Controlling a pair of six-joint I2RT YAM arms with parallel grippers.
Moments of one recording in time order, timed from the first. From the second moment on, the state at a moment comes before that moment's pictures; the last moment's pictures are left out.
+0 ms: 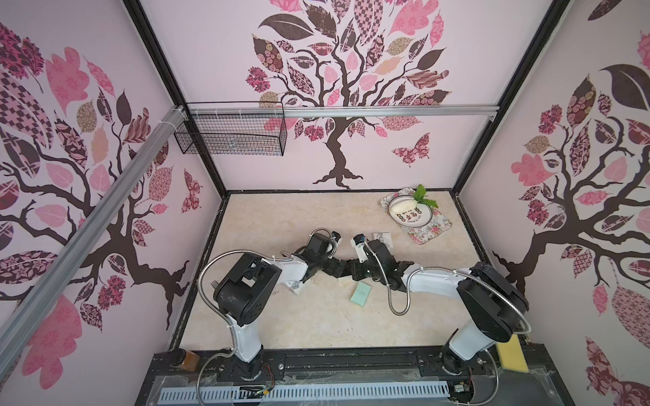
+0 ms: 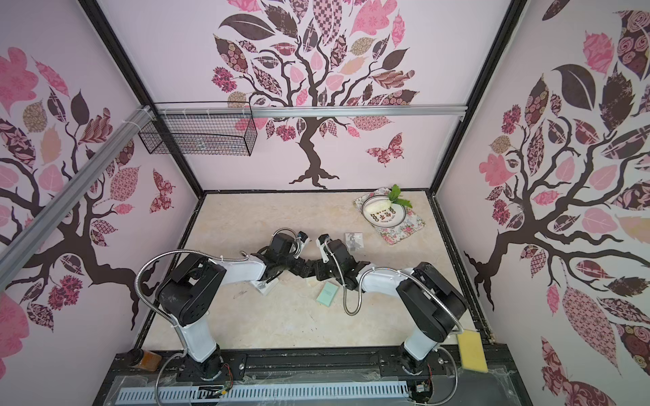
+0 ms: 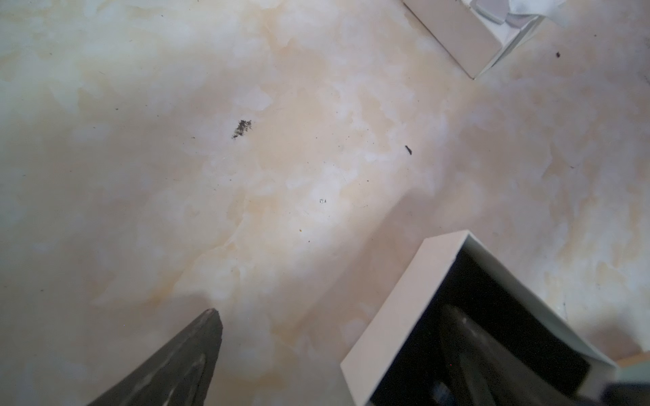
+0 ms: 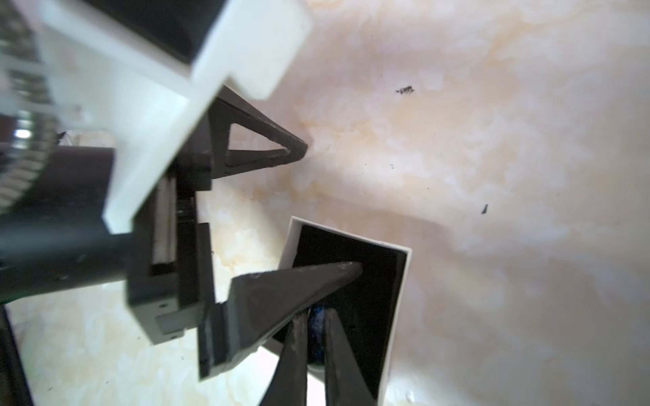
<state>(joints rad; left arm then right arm) -0.58 1.83 0.90 0.11 0.14 -0.02 0.70 1.60 0.77 0.17 -0.14 0.43</state>
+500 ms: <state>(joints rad) -0.58 1.68 0.90 0.09 0.15 0.00 0.52 1.32 0.55 0.16 -0.32 0.53</state>
